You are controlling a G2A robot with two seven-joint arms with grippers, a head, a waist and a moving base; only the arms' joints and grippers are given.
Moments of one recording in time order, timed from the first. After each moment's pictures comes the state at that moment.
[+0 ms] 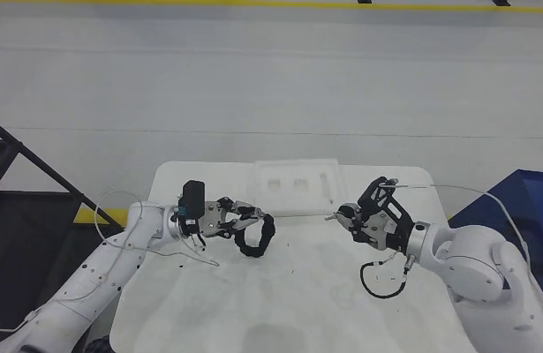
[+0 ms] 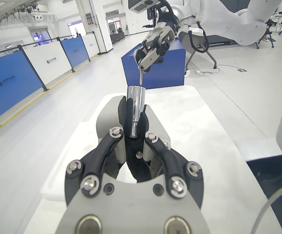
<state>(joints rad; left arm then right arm) 1.09 -0.81 -0.96 -1.48 1.41 -0.93 0.77 -1.39 -1.04 1.38 -2.09 -0.63 -0.38 0.94</state>
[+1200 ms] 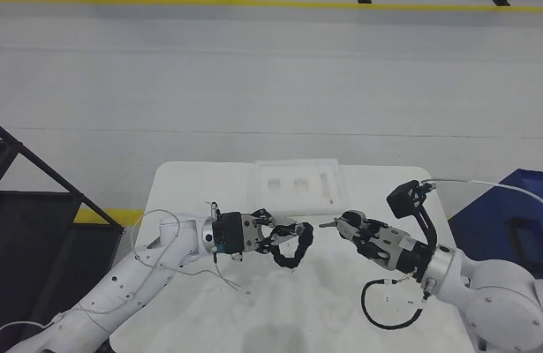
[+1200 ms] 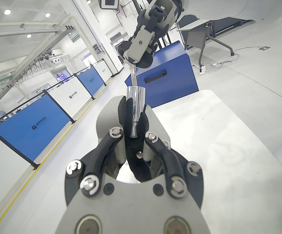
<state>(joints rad) 1.10 -0.88 -0.84 -1.63 1.58 -0.59 0.79 -1.56 -1.03 1.48 -2.35 -0.37 -0.03 0.90</state>
